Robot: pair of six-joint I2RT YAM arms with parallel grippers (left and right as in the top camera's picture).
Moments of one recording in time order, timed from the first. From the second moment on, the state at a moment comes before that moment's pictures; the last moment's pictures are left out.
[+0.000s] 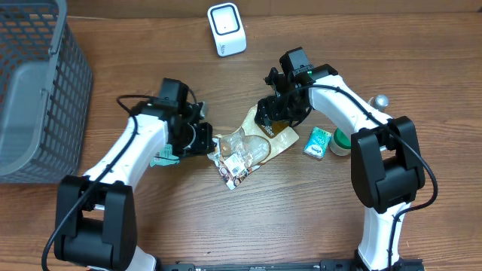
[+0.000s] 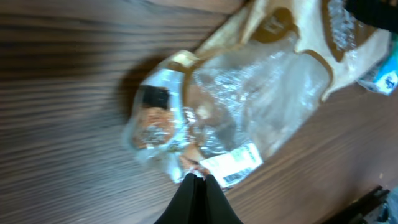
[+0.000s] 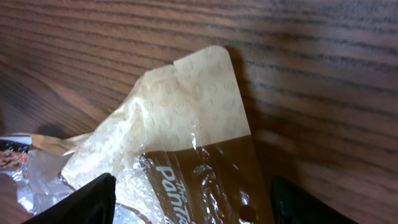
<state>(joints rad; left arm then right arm) -0.21 1.72 1.12 -0.80 0.45 -0.27 0.34 2.11 1.56 -0.81 -0.36 0.08</state>
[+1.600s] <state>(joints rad) -0.34 1.83 1.09 -0.77 0.32 -0.37 0.35 2.09 1.45 -0.77 -0.54 0.15</state>
